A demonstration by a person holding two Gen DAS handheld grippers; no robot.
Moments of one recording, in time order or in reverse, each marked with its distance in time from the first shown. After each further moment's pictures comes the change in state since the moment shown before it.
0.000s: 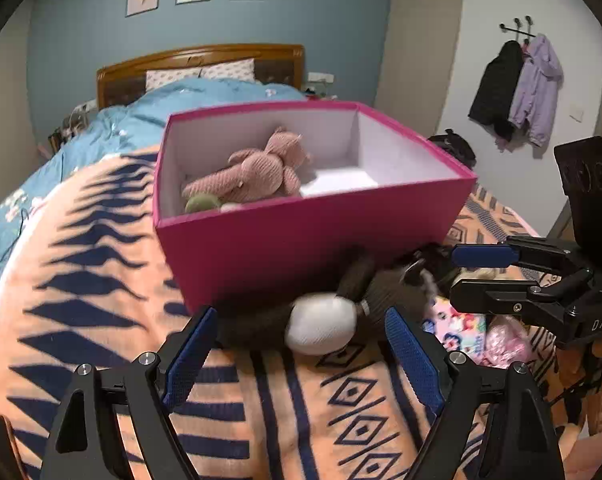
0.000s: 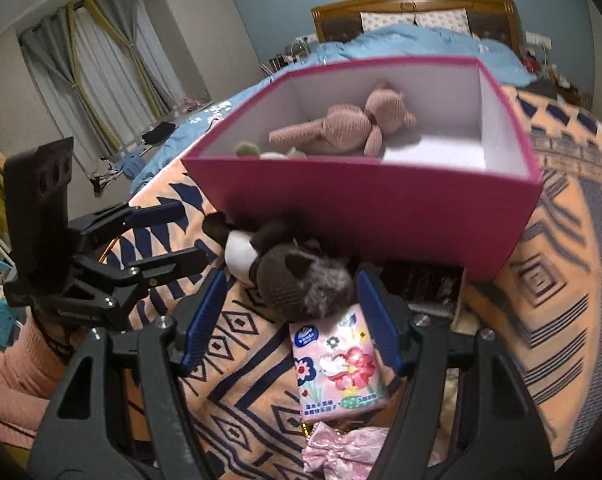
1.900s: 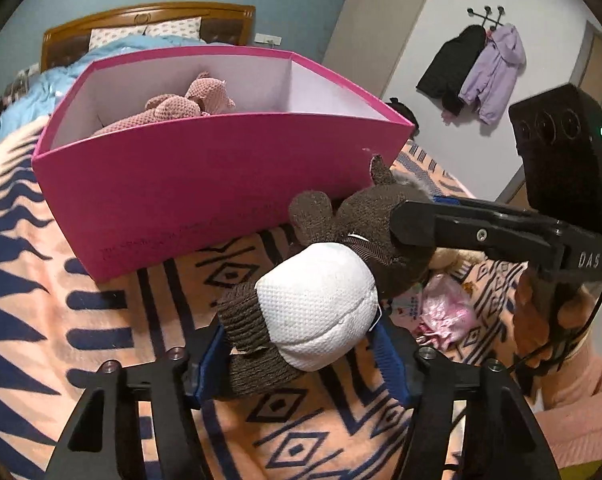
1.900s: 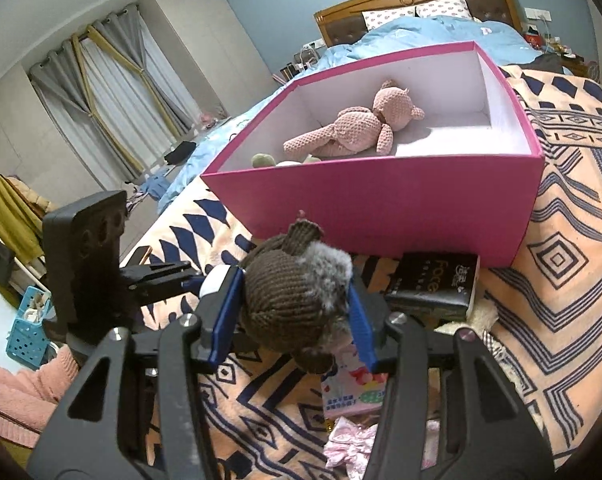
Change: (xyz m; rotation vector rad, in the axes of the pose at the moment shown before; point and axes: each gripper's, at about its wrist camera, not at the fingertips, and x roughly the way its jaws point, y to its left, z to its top) left arm 0.015 -0.032 -0.015 -0.005 0.138 -0.263; right arm -0.015 -0.006 -0.005 0.076 -0.042 0.117
